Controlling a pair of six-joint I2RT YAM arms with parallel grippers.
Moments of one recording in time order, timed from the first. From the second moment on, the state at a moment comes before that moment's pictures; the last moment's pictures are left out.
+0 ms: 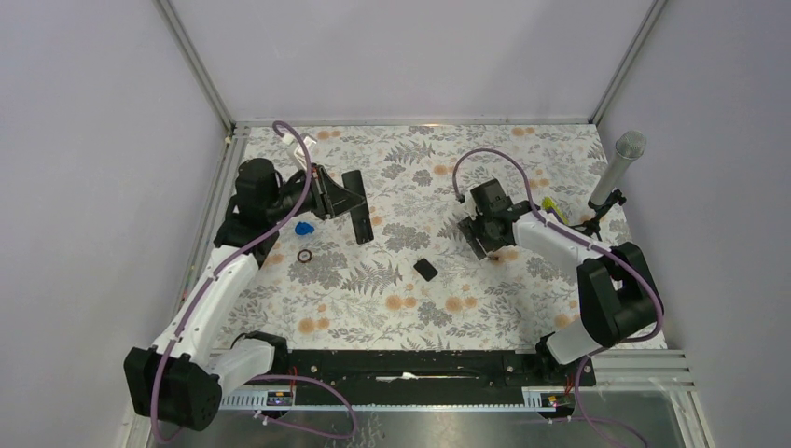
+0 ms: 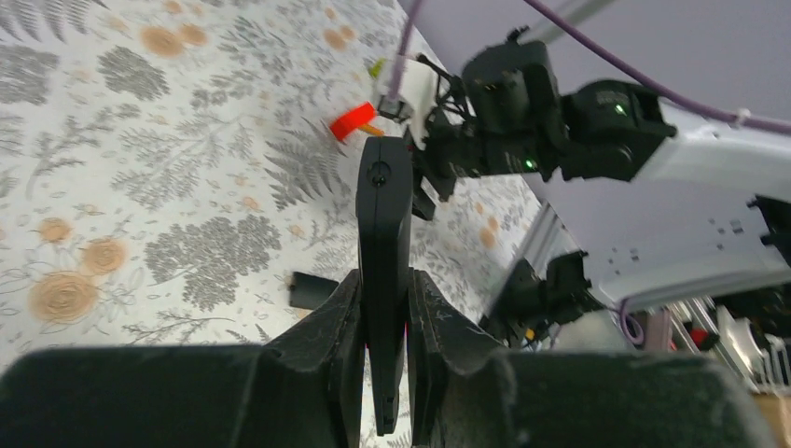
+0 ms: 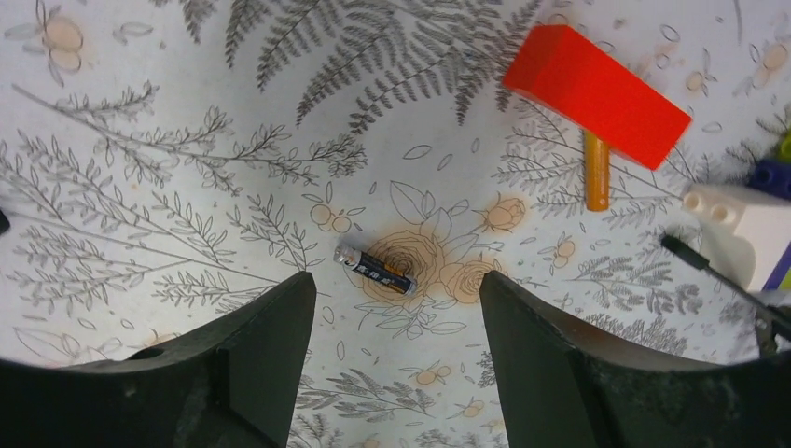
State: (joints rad) left arm -0.22 1.03 0.92 -0.11 0.75 -0.51; right arm 0.45 1.52 0.93 -0.53 0.19 -0.10
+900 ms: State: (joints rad) left arm -0.22 1.08 0.92 -0.02 0.94 -0.53; right arm 0.40 1.78 1.07 -0.68 0.05 -0.50
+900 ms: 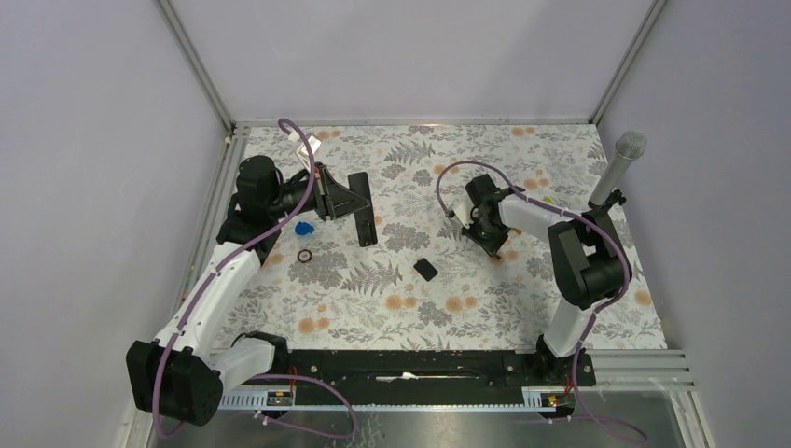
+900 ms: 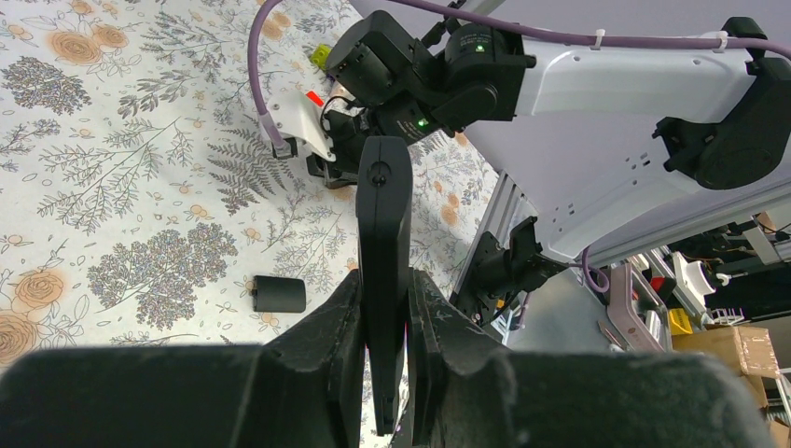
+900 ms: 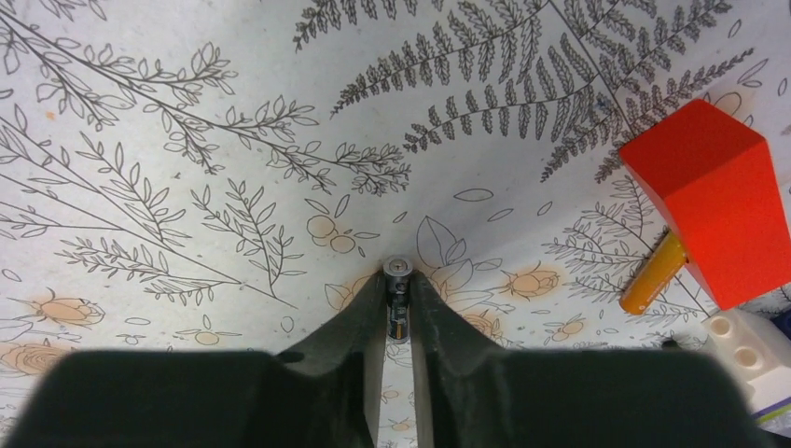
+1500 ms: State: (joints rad) left arm -0.22 1.05 0.89 0.02 0.76 -0.58; right arm 0.38 1.72 1.12 -0.59 -0.06 -0.26
